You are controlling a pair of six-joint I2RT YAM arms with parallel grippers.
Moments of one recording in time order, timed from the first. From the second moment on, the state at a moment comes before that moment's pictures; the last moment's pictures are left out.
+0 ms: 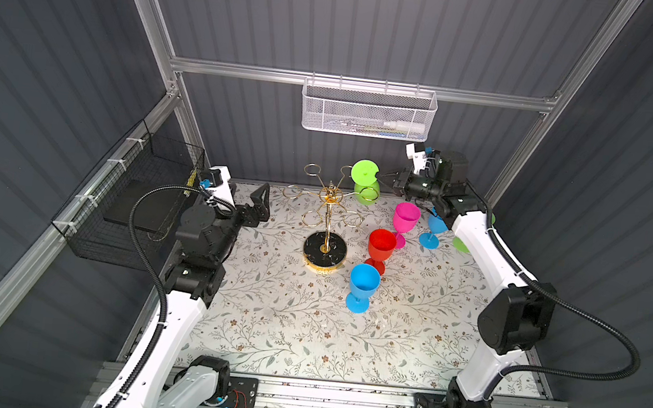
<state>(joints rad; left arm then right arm) -0.15 0.96 0.94 0.08 0.12 -0.28 0.25 1.81 1.76 -0.22 -0.79 0.76</state>
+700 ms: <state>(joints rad) -0.16 1.41 1.25 0.51 0.99 -0.75 0.29 1.43 1.74 -0.47 -0.61 0.37</state>
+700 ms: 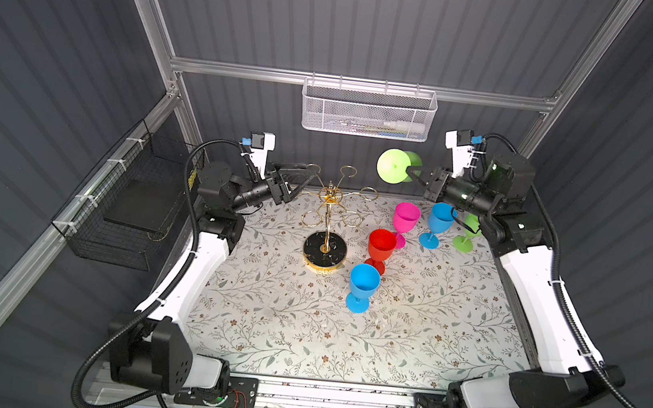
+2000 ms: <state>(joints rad) -0.33 1.48 1.34 0.68 1.15 -0.89 0.63 1.53 1.94 -0.65 -0.49 0.20</state>
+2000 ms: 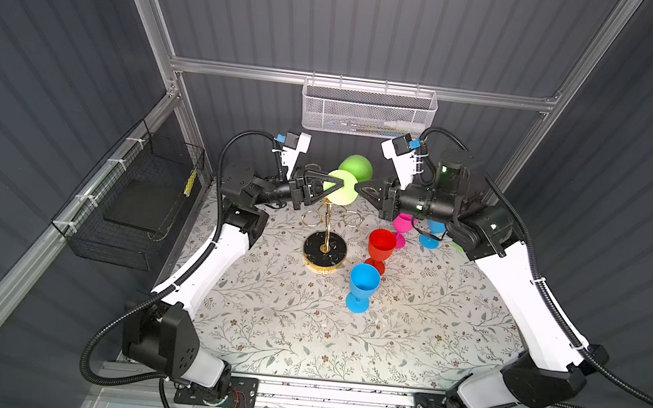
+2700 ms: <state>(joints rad) -0.33 1.63 1.41 1.24 1.17 -1.59 0.63 1.22 1.51 -0.45 -0.28 0.01</state>
